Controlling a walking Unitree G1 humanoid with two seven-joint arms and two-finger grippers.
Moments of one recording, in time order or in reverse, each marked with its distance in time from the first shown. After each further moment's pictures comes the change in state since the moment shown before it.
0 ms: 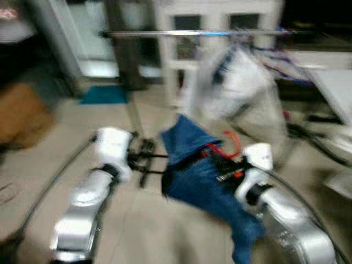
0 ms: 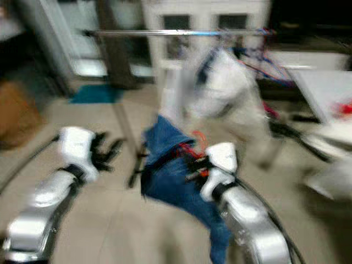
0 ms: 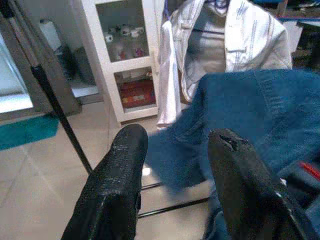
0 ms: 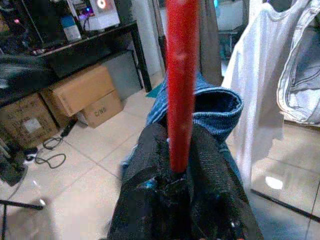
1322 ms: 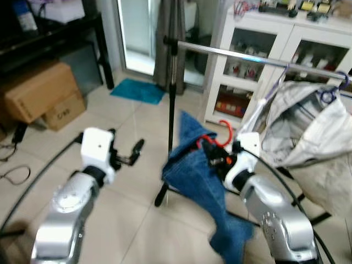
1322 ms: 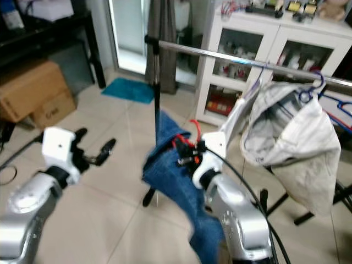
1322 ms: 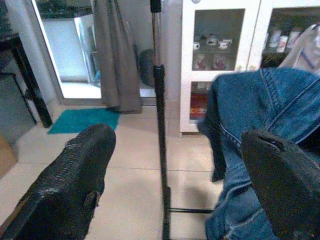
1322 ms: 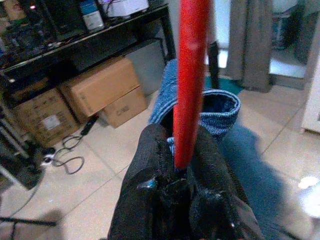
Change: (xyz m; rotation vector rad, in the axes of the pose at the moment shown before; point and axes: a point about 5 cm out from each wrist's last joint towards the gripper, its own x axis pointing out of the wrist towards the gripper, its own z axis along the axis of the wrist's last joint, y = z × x) left arm -0.017 0.024 0.004 0.018 -0.025 0.067; right arm 0.030 0.004 0.010 0.111 -0.019 -0.027
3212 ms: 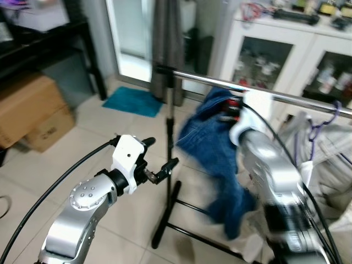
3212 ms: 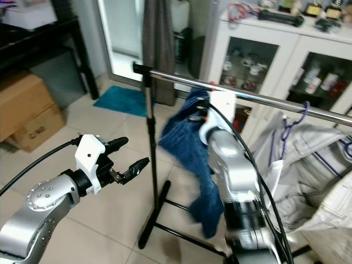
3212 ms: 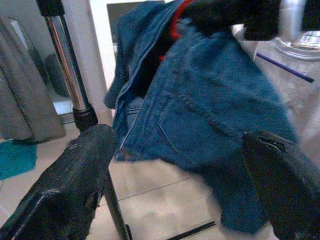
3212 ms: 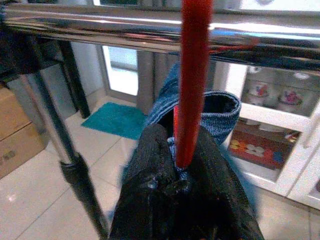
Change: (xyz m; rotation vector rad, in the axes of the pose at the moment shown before) left arm 0.004 -0.042 0.002 0.033 0.016 -0.433; right arm 0.062 -0.029 0.062 -0.155 -0.053 -0.367
